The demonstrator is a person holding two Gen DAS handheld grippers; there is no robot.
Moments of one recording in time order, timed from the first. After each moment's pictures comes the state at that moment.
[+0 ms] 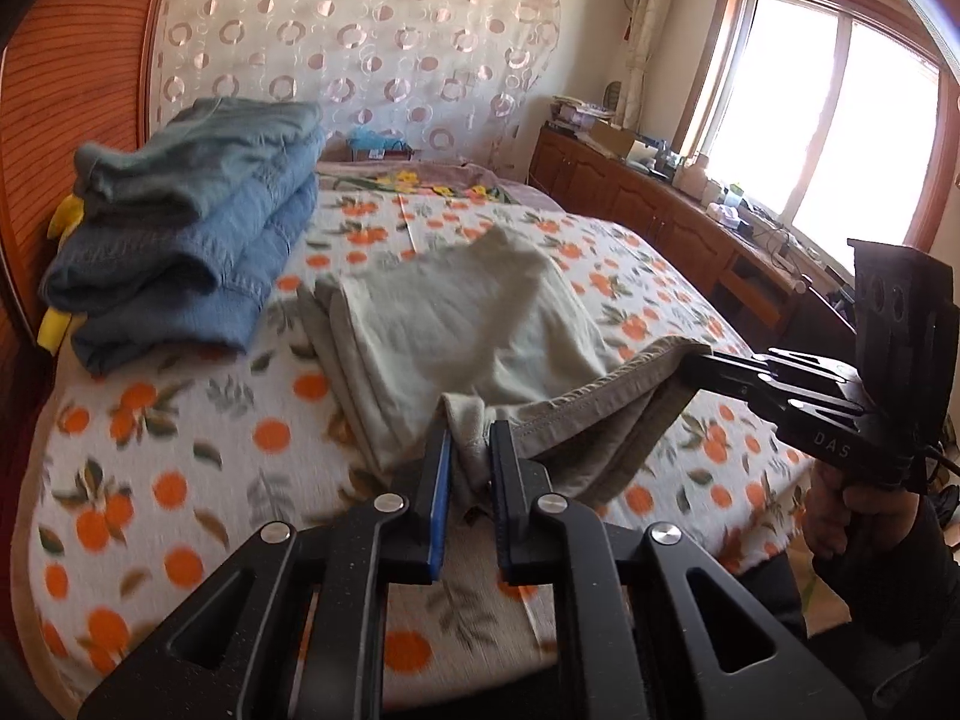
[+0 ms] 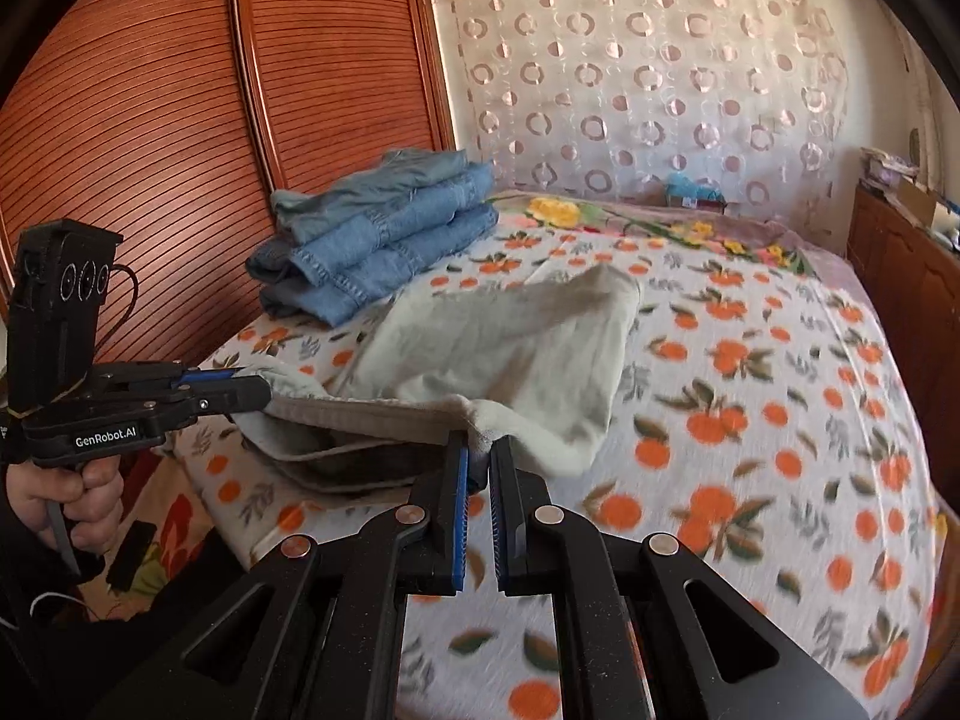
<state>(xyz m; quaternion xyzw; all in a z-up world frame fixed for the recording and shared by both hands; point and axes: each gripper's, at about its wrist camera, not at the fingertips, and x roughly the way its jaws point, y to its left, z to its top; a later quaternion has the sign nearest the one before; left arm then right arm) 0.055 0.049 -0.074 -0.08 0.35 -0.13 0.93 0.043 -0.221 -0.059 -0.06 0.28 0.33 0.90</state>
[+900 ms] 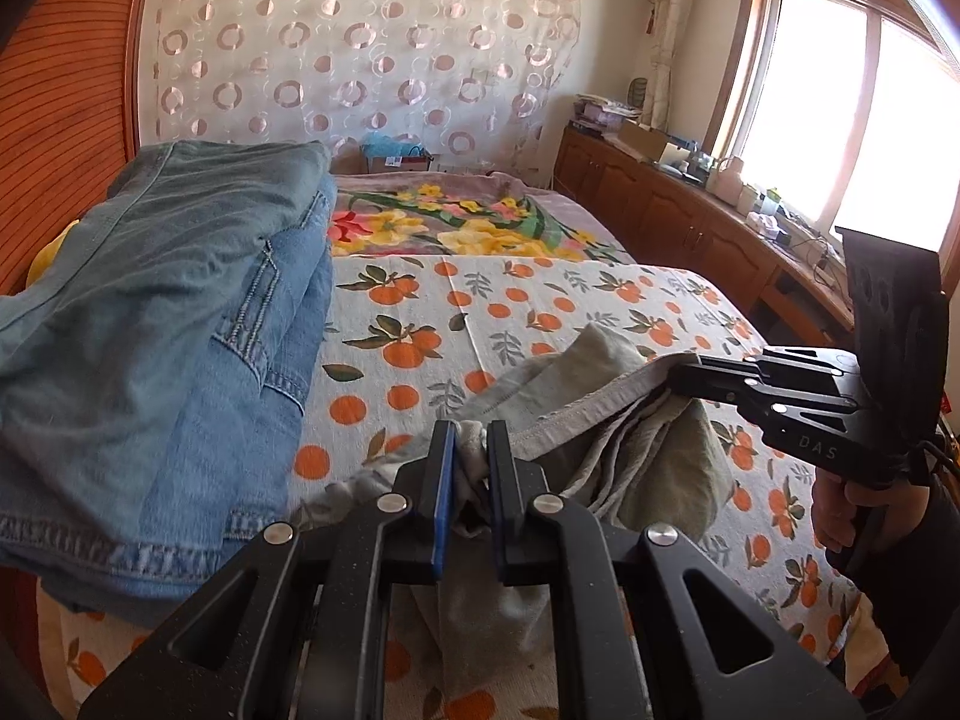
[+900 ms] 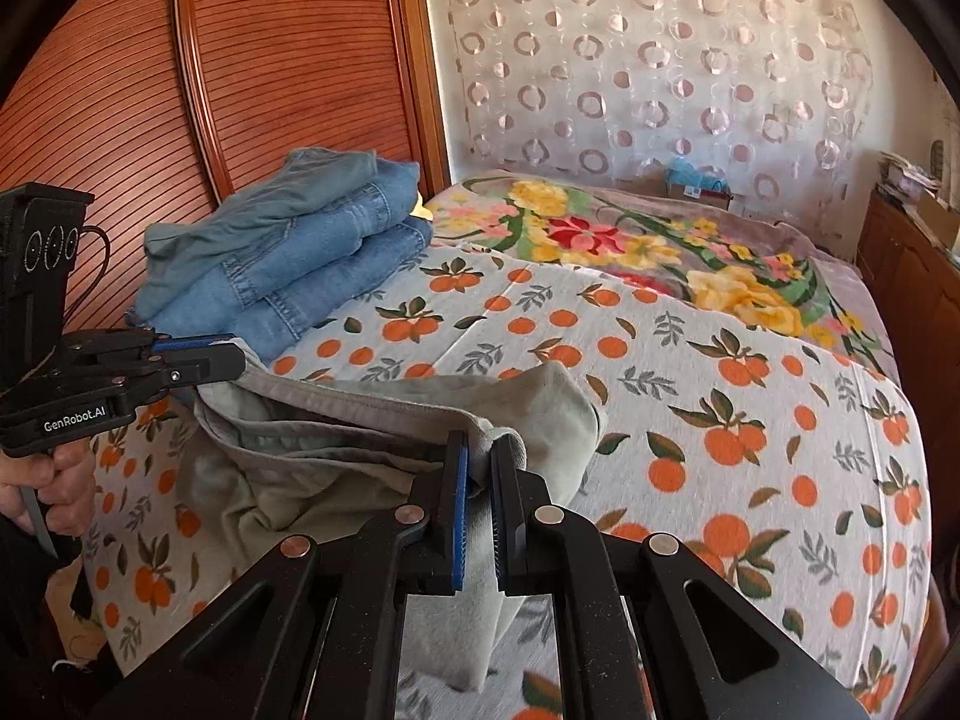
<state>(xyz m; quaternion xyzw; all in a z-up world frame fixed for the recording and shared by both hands) 0.197 0.073 -0.066 -0.06 0.36 -0.11 0.93 0.206 -0.166 -0.057 -0.08 0.31 0.32 0.89</state>
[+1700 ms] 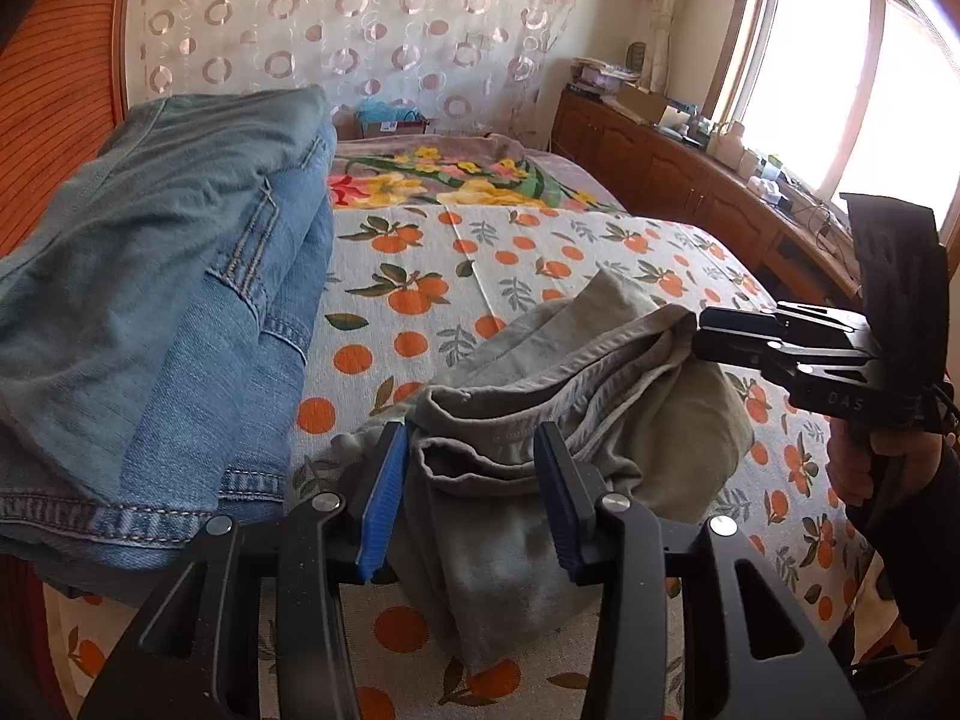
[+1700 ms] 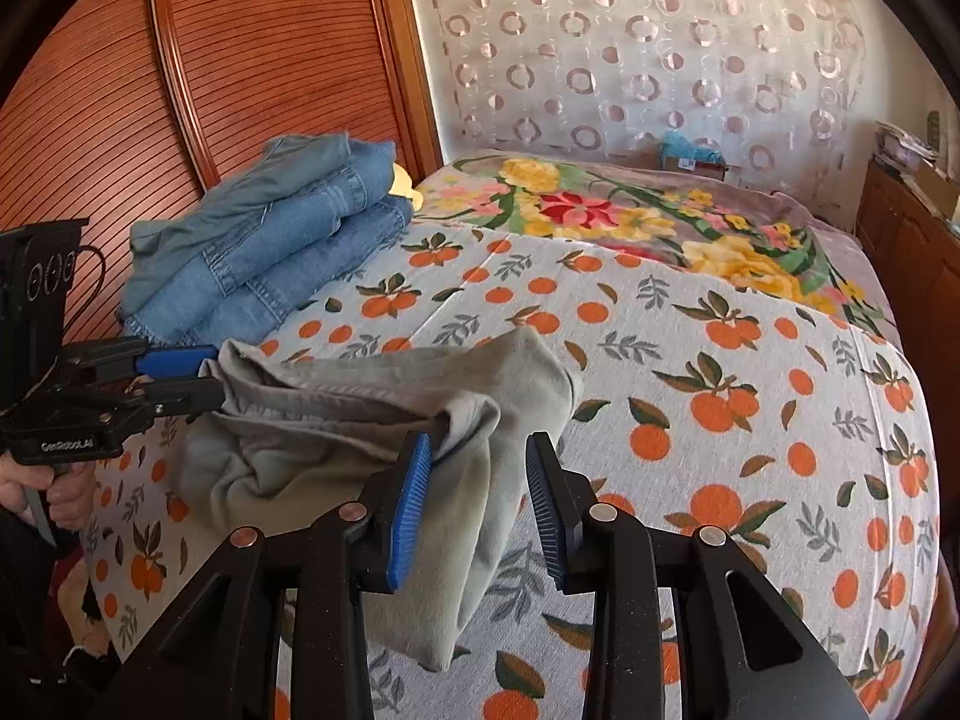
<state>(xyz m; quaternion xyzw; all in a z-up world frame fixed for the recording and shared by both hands) 0.194 0.077 -0.083 -0.05 0.40 -0.12 0.91 0.211 -0.183 -0.063 -0.07 0.34 0.32 0.88</state>
